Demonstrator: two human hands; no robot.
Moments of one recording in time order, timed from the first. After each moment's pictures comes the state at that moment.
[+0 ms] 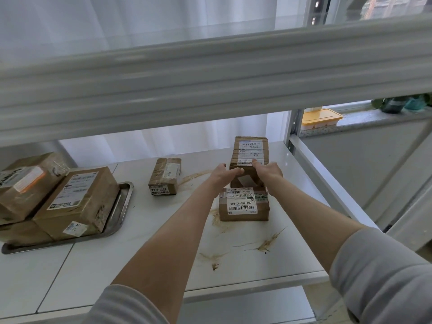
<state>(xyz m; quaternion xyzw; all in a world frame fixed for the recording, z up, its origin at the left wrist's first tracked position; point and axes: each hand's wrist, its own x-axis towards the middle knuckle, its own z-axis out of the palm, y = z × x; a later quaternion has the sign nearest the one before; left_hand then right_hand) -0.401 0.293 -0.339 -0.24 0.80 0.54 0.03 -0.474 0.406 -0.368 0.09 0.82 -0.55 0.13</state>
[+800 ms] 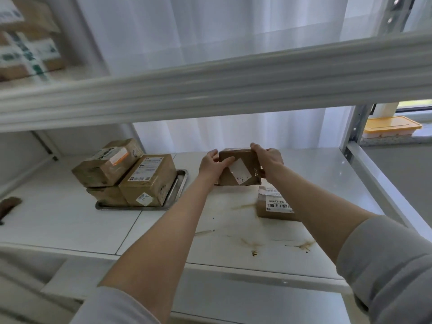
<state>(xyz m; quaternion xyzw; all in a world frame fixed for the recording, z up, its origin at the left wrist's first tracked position) -0.297 0.210 -0.305 -0.31 0.74 0.56 -0.21 -0.407 0.317 -0.312 -0.04 0.75 -0.64 0.19</state>
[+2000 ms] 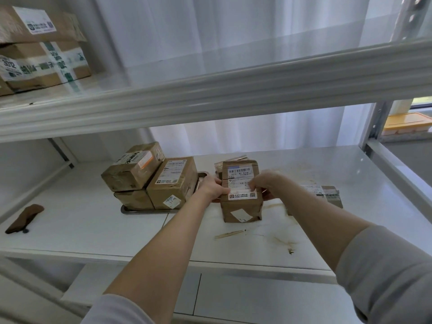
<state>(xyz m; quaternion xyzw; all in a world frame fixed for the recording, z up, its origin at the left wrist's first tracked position) -0.232 0.139 -0.330 -0.37 0.78 0.50 -0.02 -0.329 0.271 -0.314 -0.11 0.83 -0.41 0.37</state>
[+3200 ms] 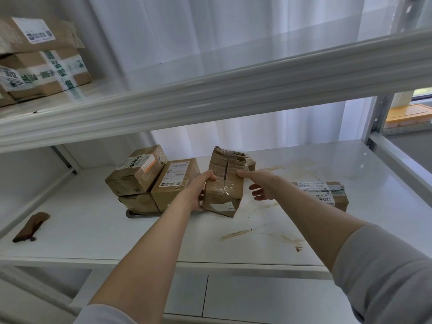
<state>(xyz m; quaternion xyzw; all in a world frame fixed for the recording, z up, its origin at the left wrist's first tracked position) -0.197 0.120 -0.307 -0.42 0.62 0.66 -0.03 -0.322 0.261 -0.325 -0.11 0.75 -0.52 0.39</state>
